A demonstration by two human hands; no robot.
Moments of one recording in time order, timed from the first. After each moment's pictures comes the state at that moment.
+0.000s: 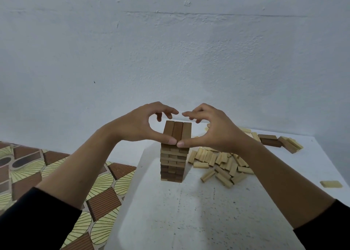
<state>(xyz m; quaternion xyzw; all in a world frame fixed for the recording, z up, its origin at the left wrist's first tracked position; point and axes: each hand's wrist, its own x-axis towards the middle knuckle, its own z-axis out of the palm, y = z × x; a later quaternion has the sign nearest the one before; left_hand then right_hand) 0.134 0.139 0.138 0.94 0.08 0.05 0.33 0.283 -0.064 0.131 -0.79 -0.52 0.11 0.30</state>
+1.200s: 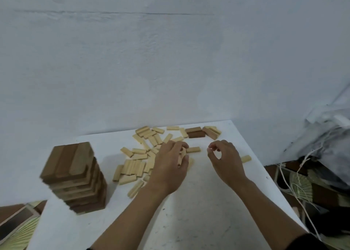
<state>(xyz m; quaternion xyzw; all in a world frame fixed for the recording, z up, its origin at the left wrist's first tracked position) 0.293 -0.097 0.017 0.92 0.06 0.18 0.34 0.393 -0.271 -0.011 -0.90 -0.21 -0.10 0.36</state>
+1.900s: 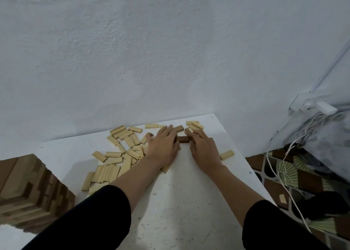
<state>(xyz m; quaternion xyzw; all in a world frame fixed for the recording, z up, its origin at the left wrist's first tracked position) 0.413 -0.103 -0.034 0.99 0.04 0.04 0.13 0.462 -0.268 -0.060 -0.92 -0.27 -0.12 0.24</state>
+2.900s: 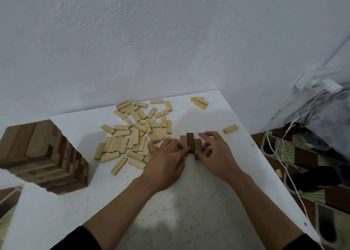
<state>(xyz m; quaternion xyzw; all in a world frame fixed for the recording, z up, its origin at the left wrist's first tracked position) 0.281 -0.123 -0.048 0.98 -0.07 0.11 0.15 0.361 -0.310 -0.048 -0.90 -0.22 0.02 0.36</state>
